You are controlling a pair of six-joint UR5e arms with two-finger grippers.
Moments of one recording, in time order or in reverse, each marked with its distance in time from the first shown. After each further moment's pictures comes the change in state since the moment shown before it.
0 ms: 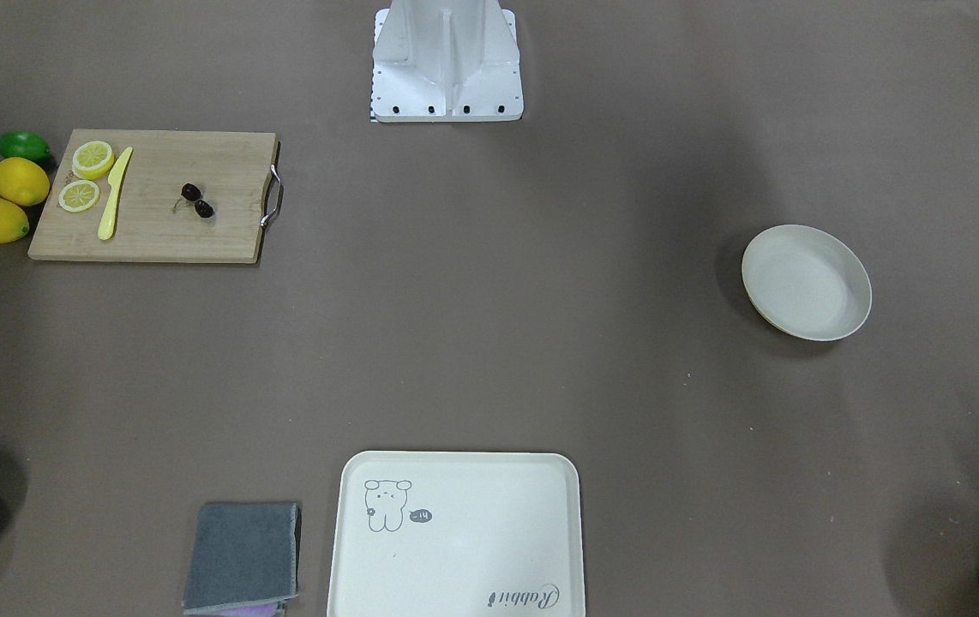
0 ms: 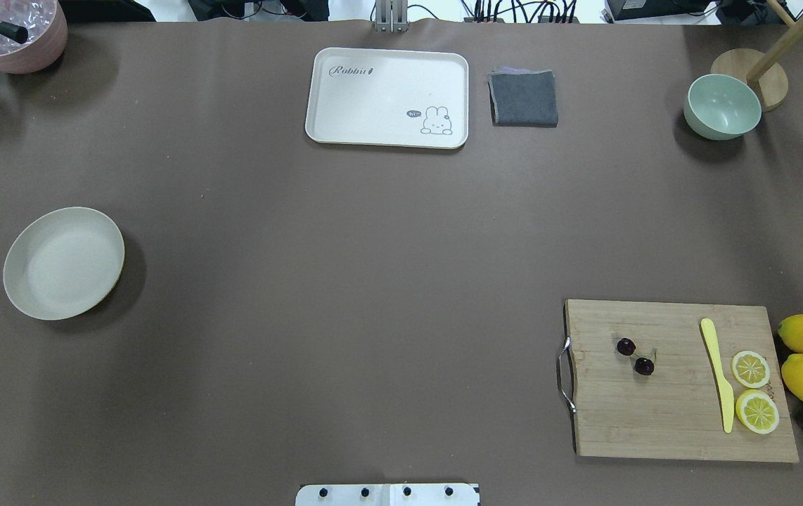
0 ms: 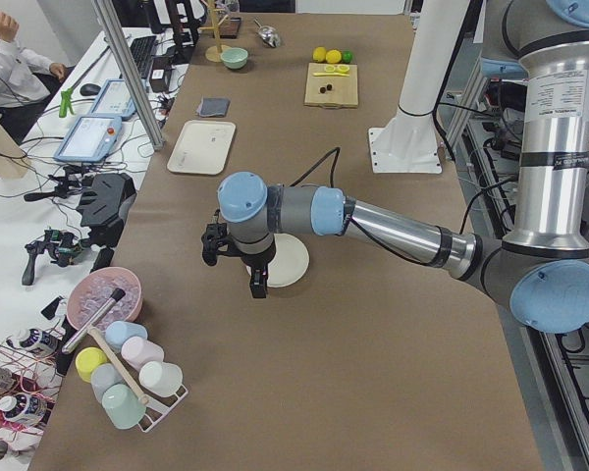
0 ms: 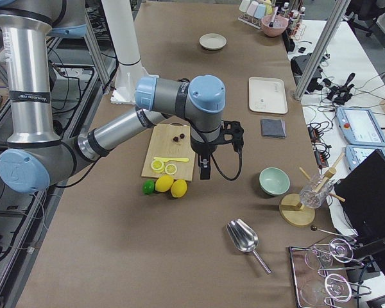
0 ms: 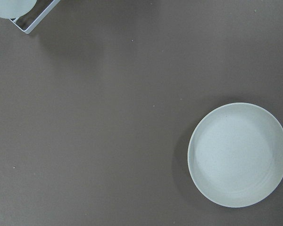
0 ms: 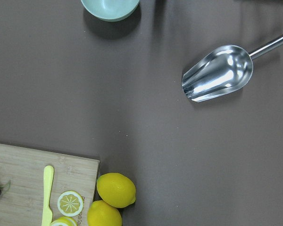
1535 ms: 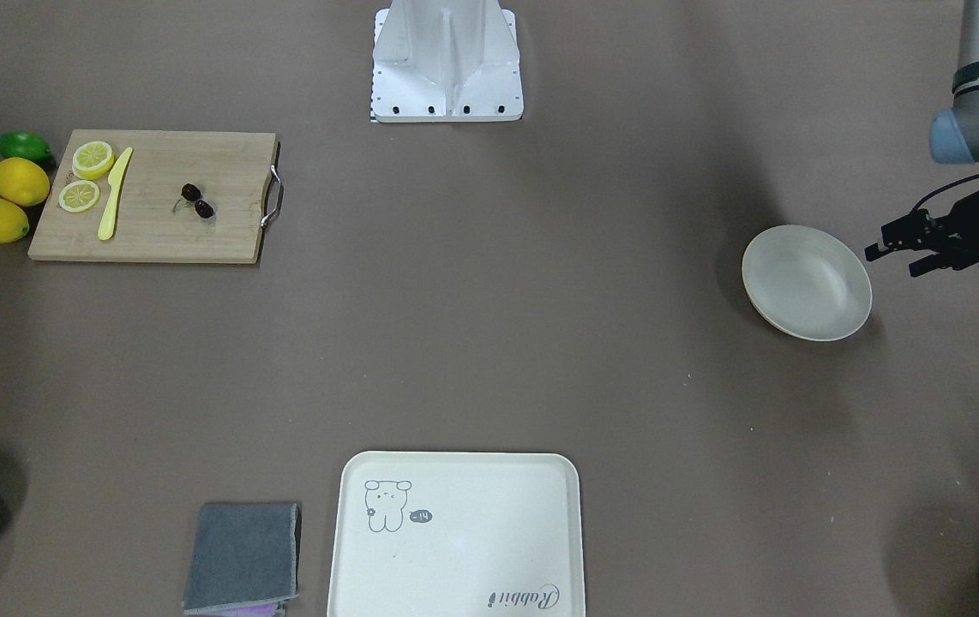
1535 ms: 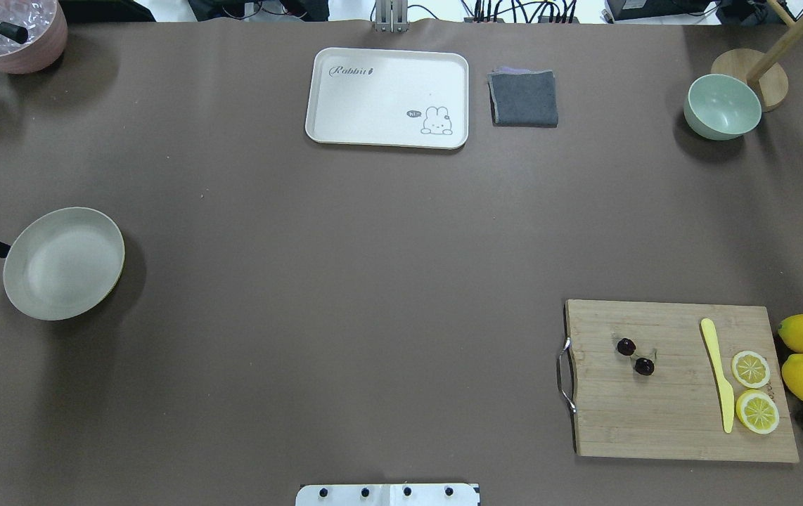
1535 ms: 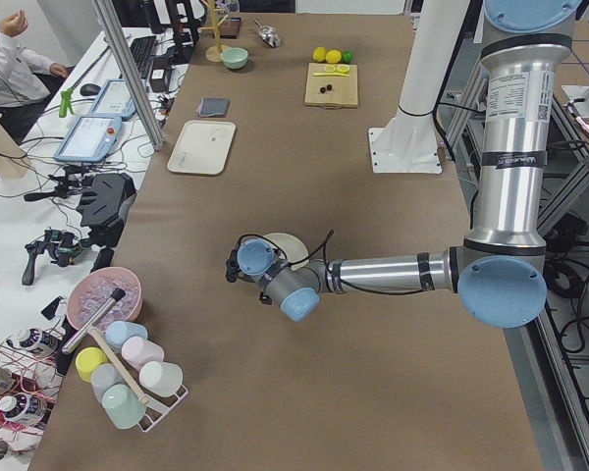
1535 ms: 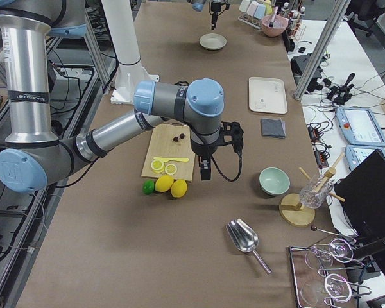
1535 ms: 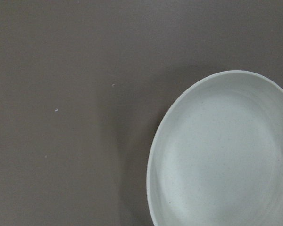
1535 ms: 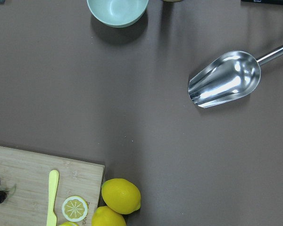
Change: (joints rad) left arm 0.397 -0.031 0.505 -1.122 -0.081 -0.603; right arm 0.000 -0.018 -0.010 0.040 0.031 0.001
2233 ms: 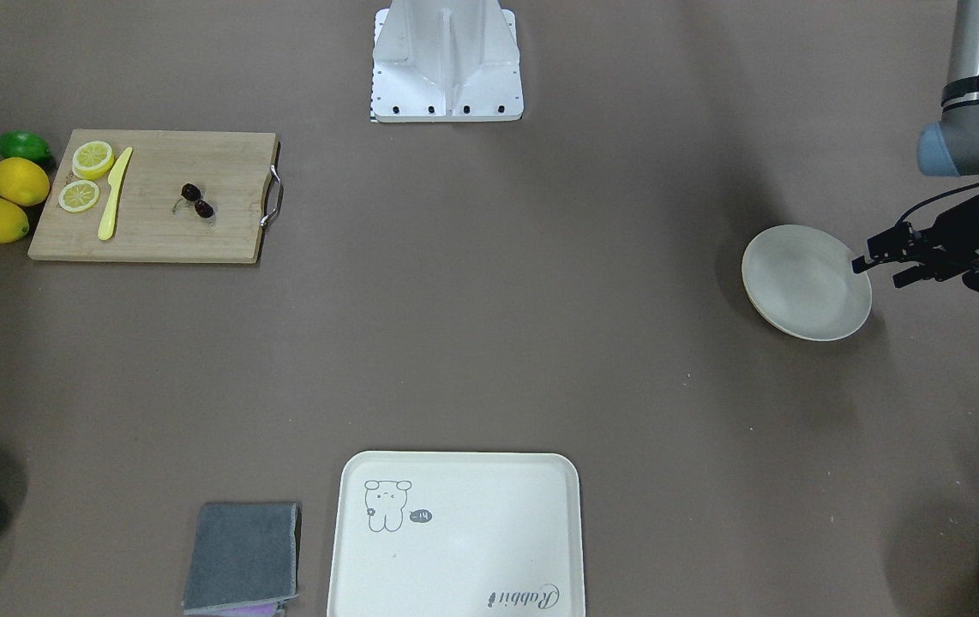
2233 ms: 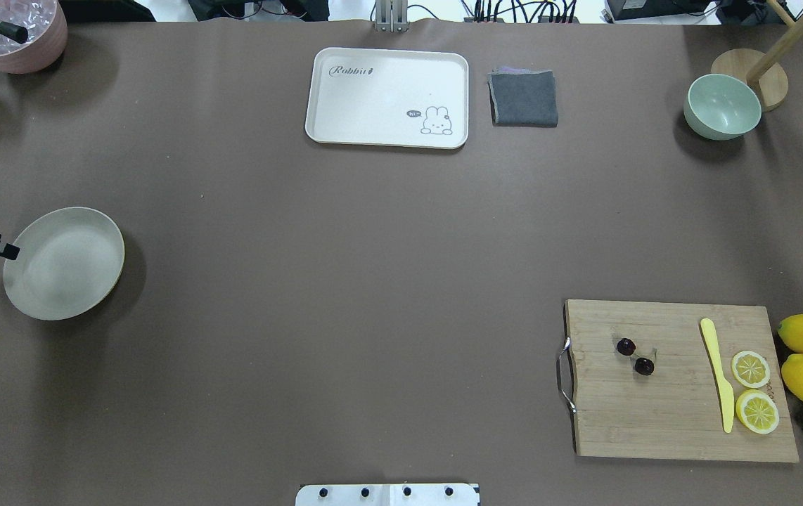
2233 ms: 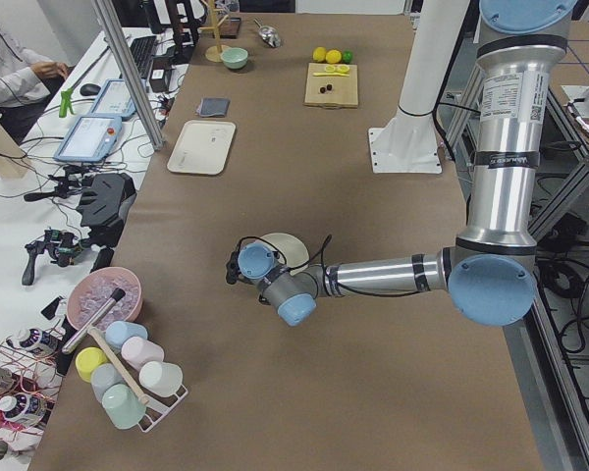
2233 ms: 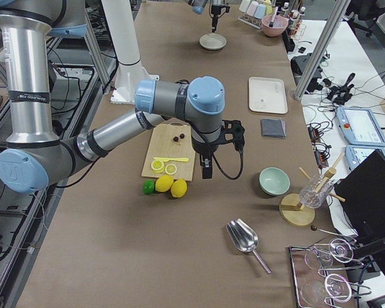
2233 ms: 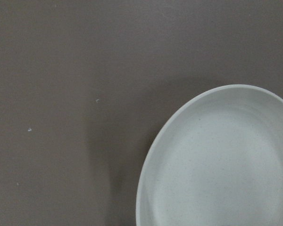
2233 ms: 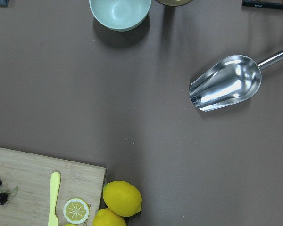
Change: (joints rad) left arm 0.017 -0.012 0.070 -0.103 0.028 -0.028; right arm 0.000 0.011 0.000 0.000 0.002 0.002
